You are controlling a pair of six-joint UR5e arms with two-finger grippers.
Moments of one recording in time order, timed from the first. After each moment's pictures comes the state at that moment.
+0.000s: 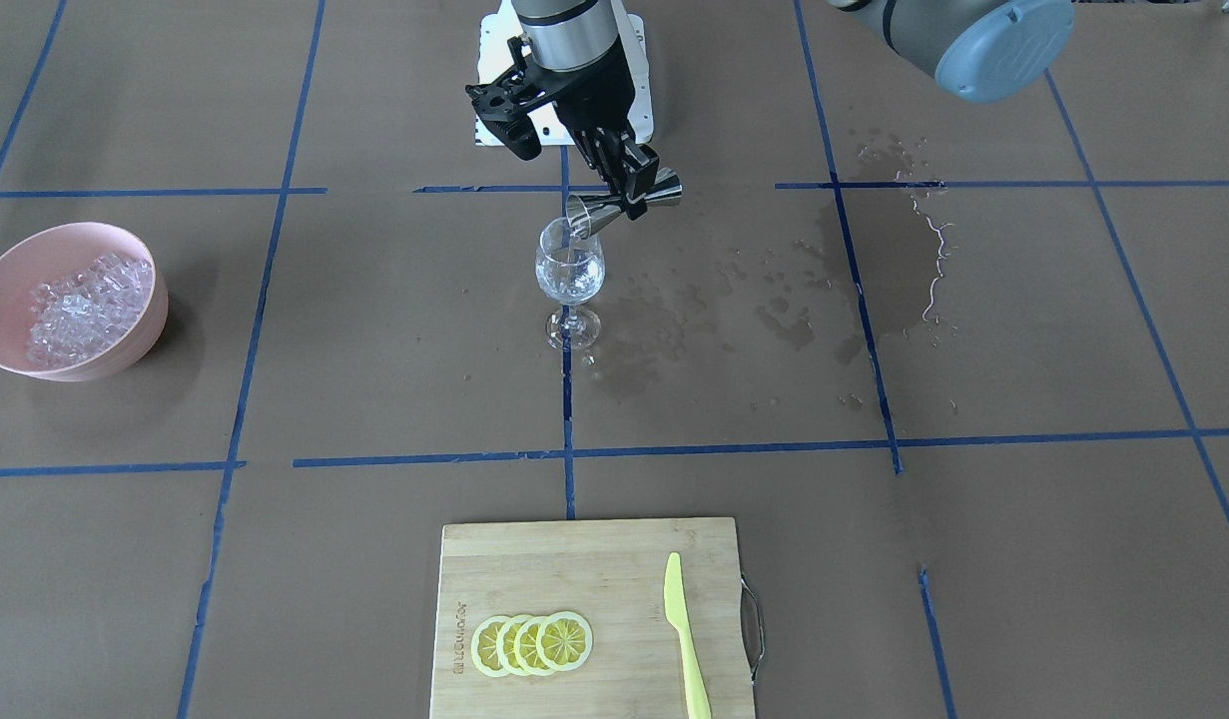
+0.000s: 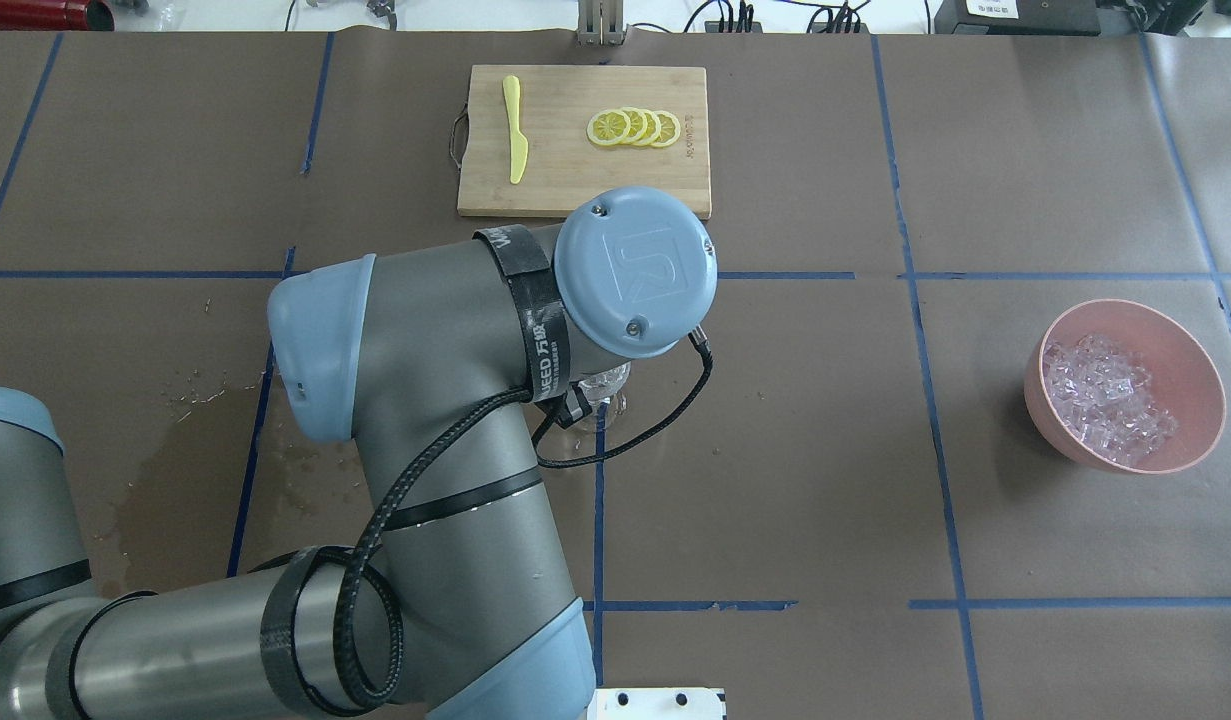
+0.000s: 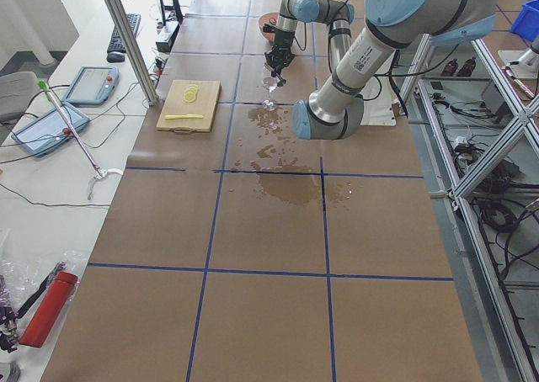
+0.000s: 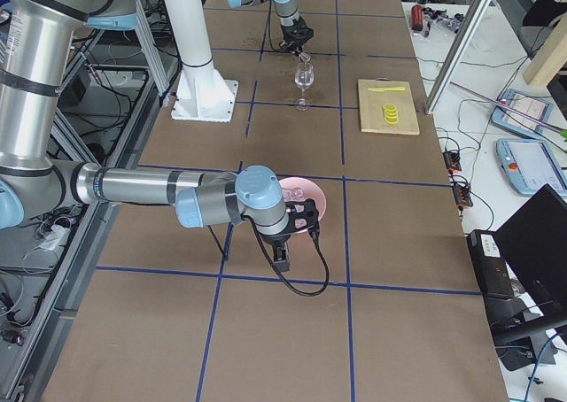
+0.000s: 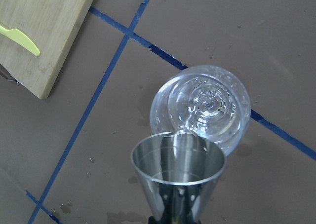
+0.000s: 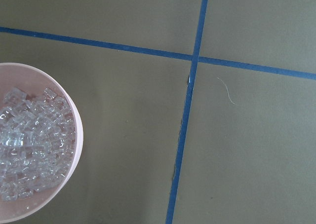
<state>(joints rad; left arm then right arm) -0.43 -2.58 -1.81 -0.84 -1.56 -0.22 1.59 -1.89 1.89 -1.35 2.39 -0.02</state>
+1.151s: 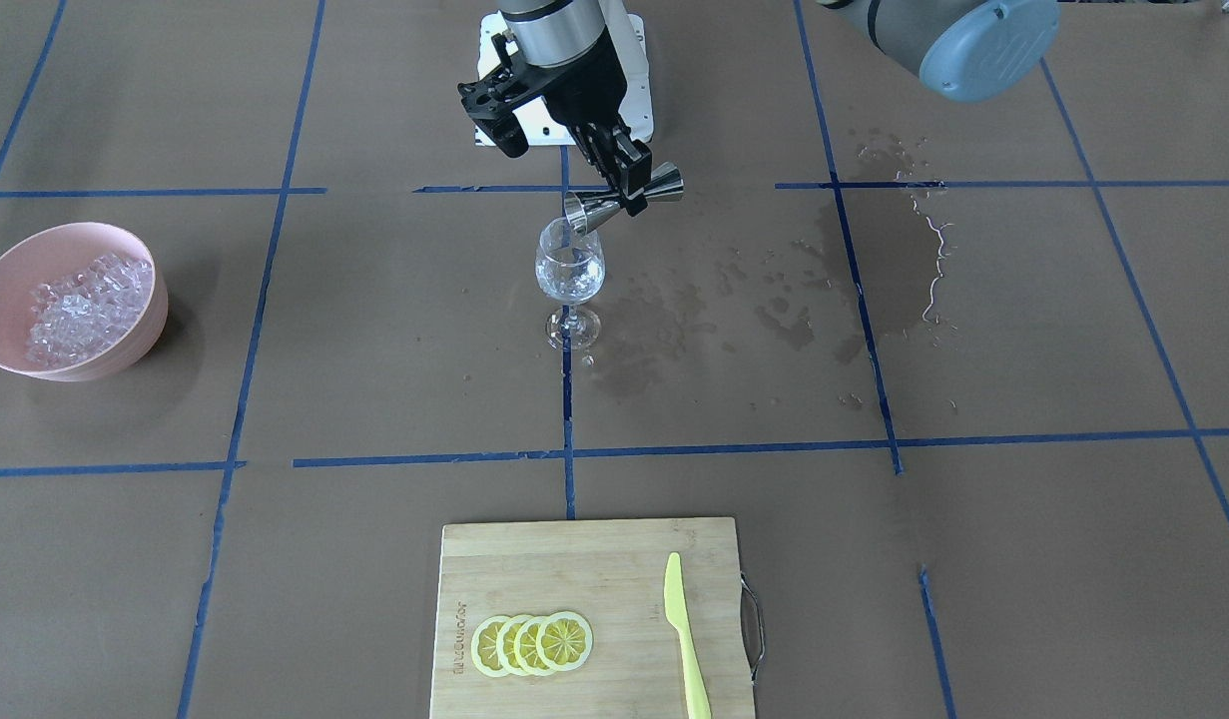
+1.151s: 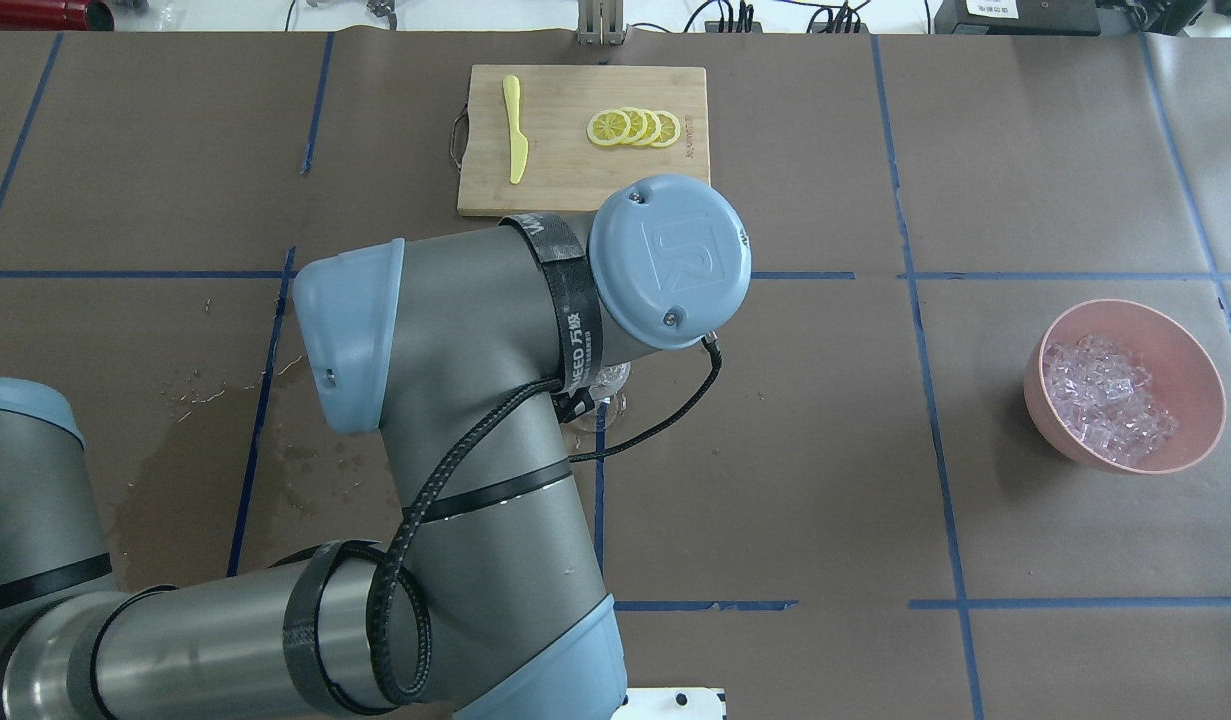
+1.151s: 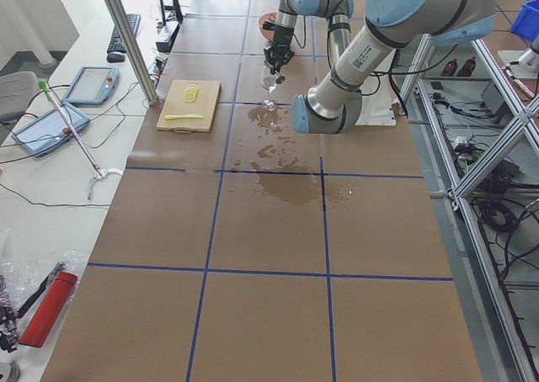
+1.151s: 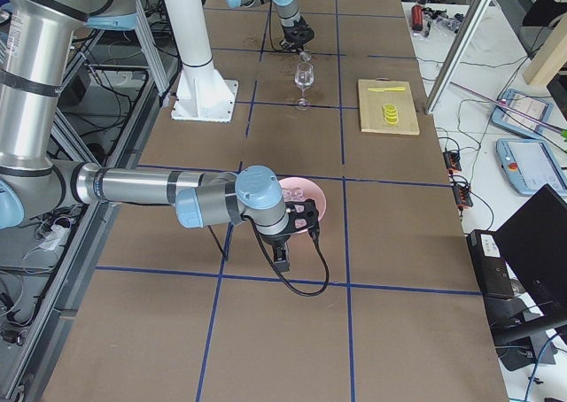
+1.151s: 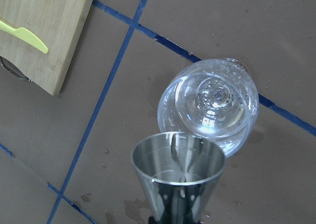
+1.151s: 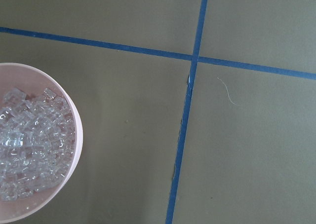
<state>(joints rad) -0.43 -2.62 -1.80 -0.79 -1.54 -0.19 1.59 -1.89 1.89 -1.35 2.39 -0.02</state>
